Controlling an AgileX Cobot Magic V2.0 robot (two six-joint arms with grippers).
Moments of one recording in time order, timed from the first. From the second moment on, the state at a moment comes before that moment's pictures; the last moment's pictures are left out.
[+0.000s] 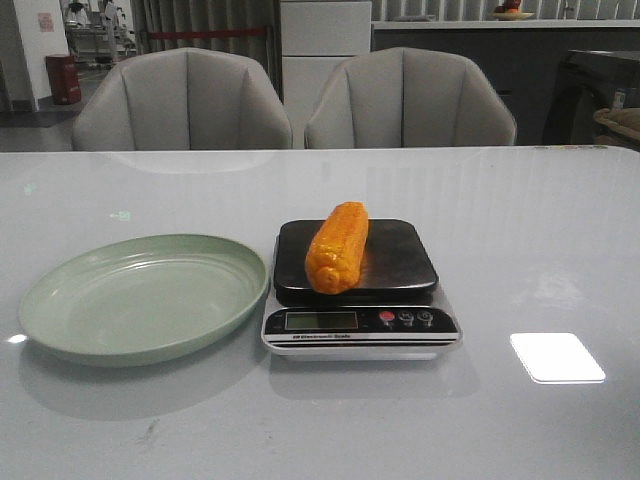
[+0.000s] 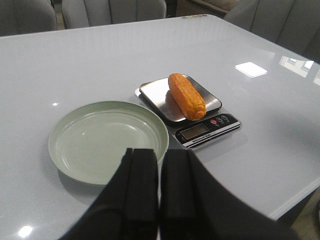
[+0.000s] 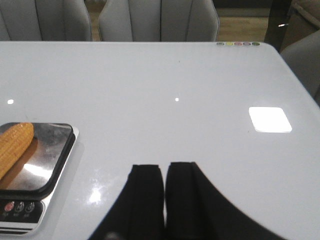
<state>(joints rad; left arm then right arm) -0.61 0.17 -0.40 0.02 0.57 -0.14 0.04 0.51 -0.41 -0.03 0.28 0.10</state>
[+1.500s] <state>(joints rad) -0.61 0.17 -0.40 0.02 0.57 -0.14 0.66 1.87 -1.58 -0.15 0.90 0.74</state>
